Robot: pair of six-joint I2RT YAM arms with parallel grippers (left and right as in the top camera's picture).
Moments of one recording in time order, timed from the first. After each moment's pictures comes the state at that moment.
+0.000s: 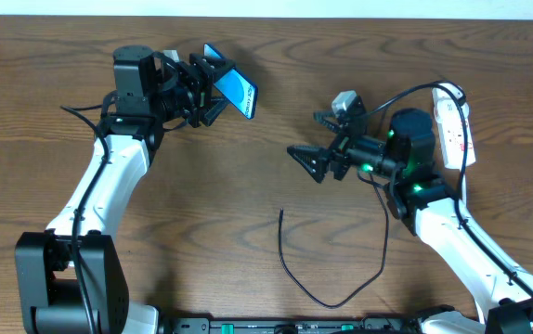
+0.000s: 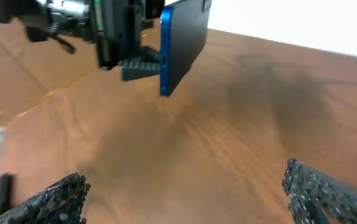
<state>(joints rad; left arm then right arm) -0.05 1.64 1.13 -0.03 0.78 -1.38 0.29 1.39 0.74 0.32 -0.75 0.09</state>
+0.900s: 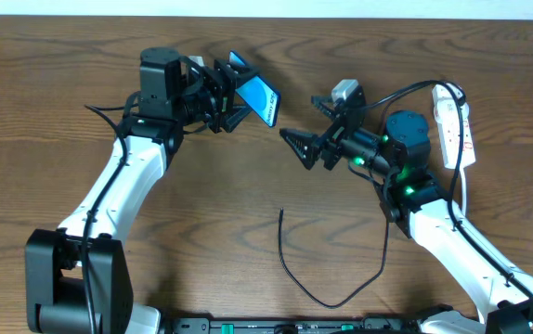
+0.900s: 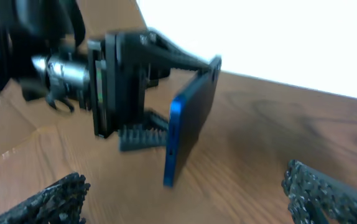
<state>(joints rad) -0.16 1.64 1.13 -0.03 0.76 -1.43 0.34 1.39 0.75 0.49 -0.64 0.25</state>
